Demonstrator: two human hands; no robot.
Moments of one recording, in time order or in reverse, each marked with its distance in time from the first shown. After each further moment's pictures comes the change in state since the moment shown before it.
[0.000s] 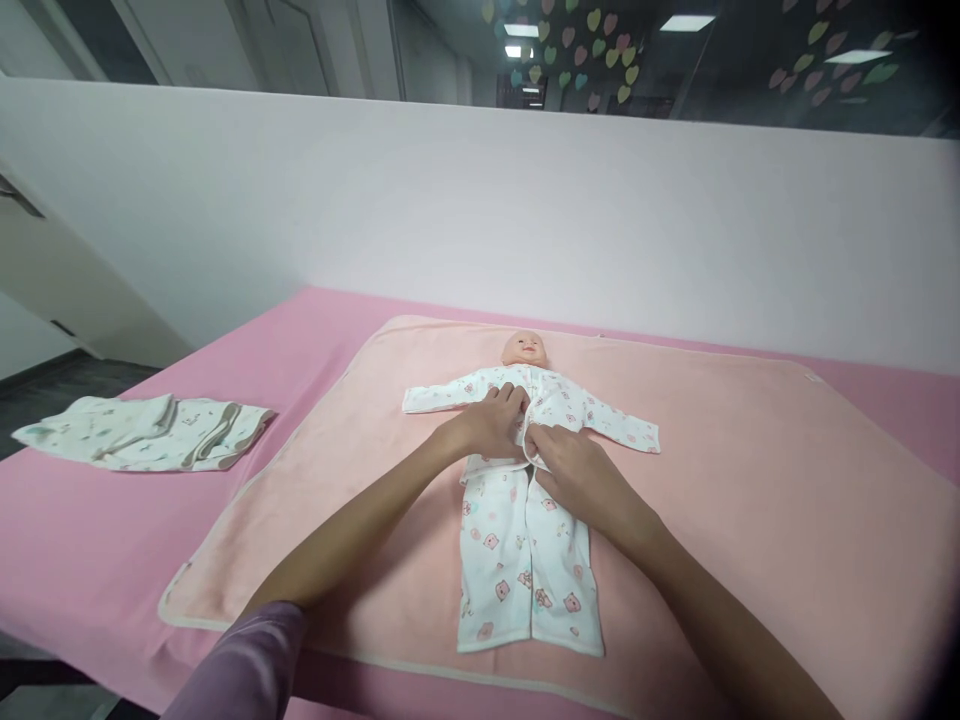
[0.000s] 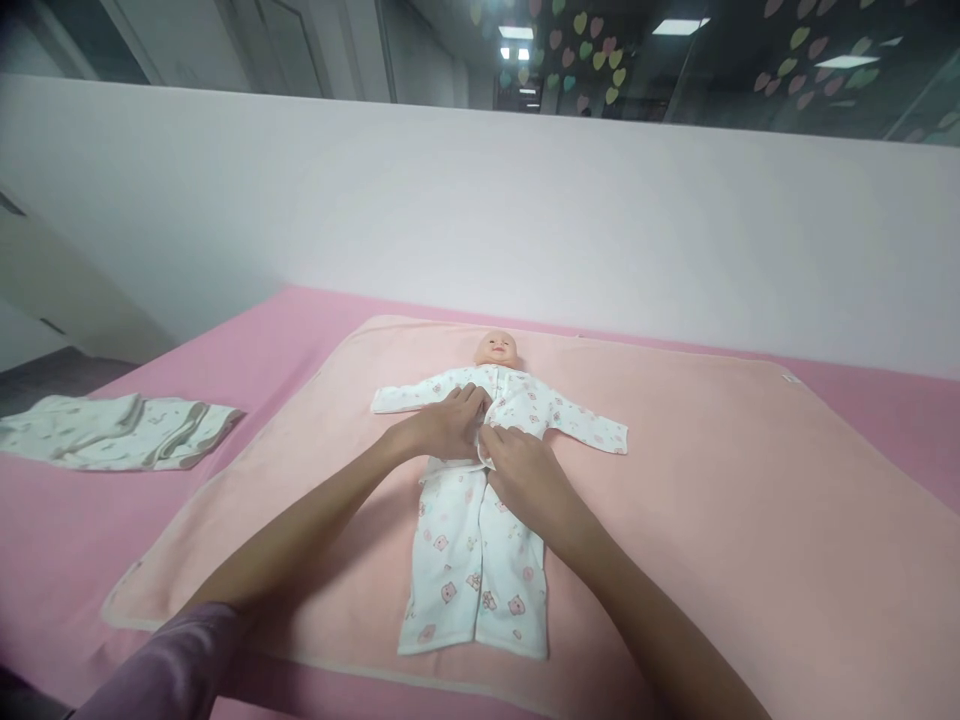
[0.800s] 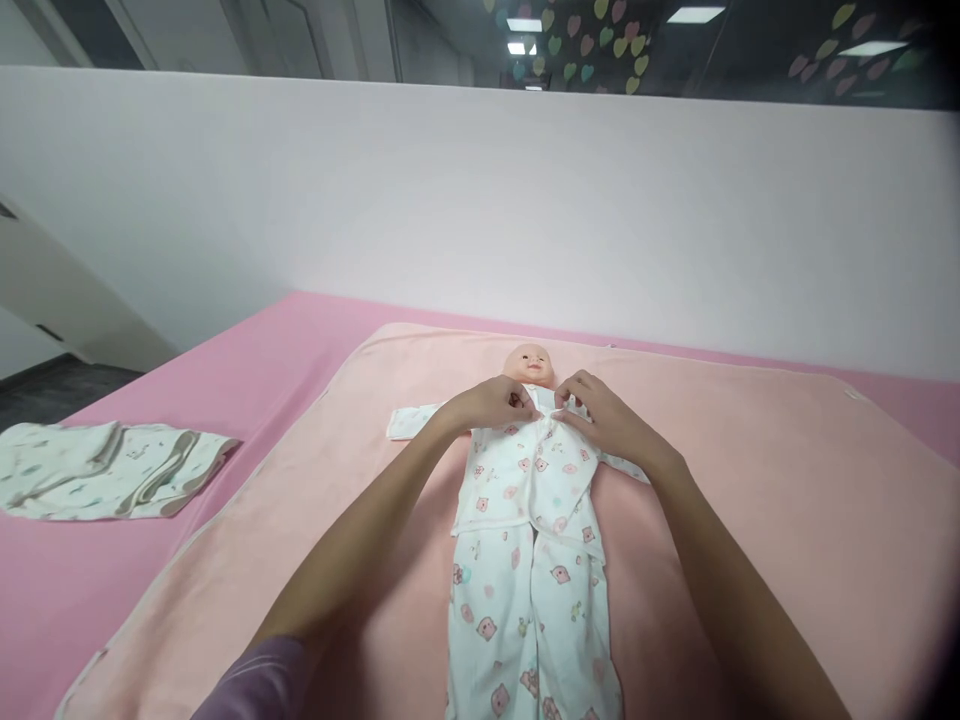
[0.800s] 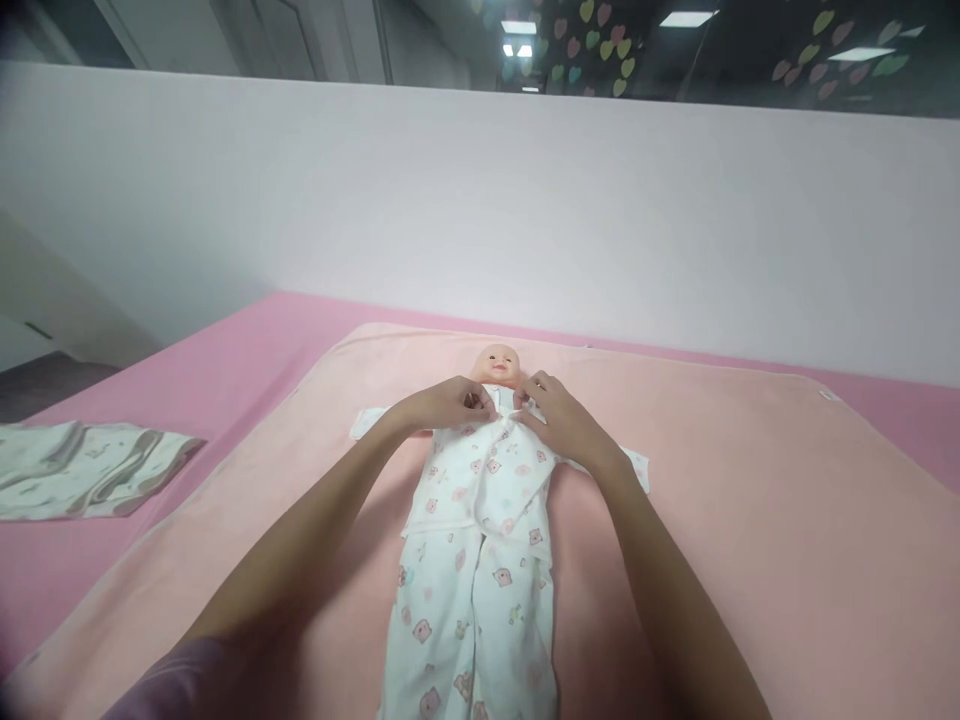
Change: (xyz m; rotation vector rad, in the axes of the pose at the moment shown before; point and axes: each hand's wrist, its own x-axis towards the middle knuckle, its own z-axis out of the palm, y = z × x) left_hand 0.063 -0.043 -0.037 -0.568 -0.022 -0.102; right_hand 0.093 0.127 -0.010 0.272 0.154 -0.030
